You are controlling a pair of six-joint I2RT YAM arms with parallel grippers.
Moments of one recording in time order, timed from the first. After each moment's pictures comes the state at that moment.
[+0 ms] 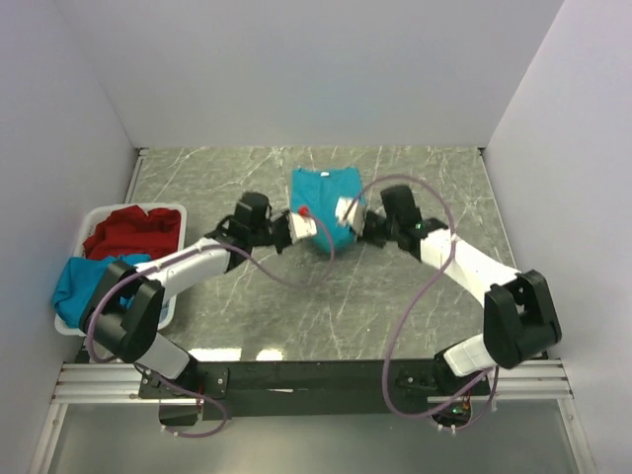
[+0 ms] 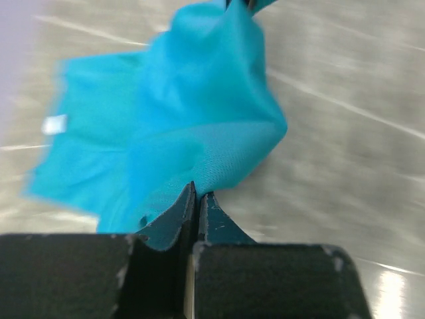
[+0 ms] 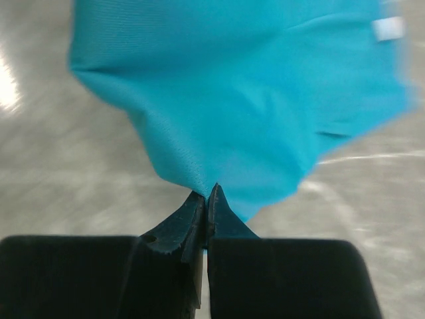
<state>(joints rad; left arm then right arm) -0.53 1.51 0.90 0.16 0.55 0.68 0.41 1.46 0.98 -0.26 -0.37 -0.84</state>
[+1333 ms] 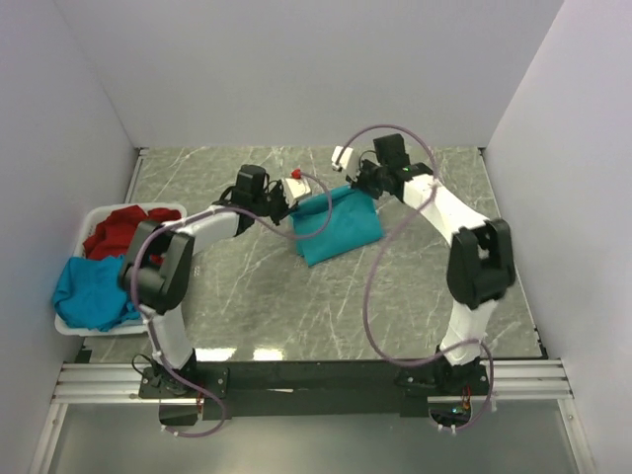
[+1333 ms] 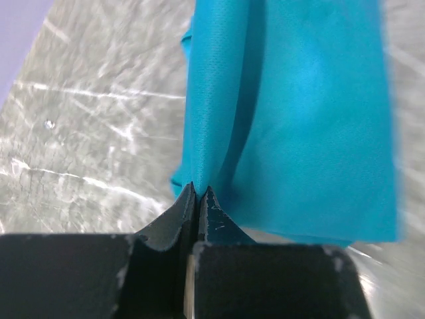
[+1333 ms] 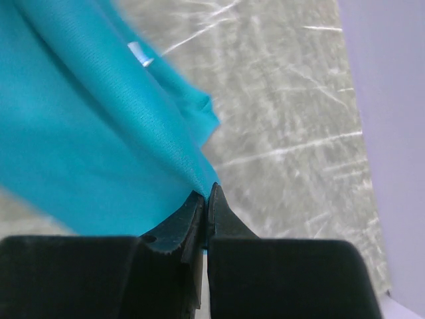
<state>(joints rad) -0.41 1.78 1.12 0.12 0.54 0.61 0.33 1.77 1.45 -0.44 -0.28 -0.90</state>
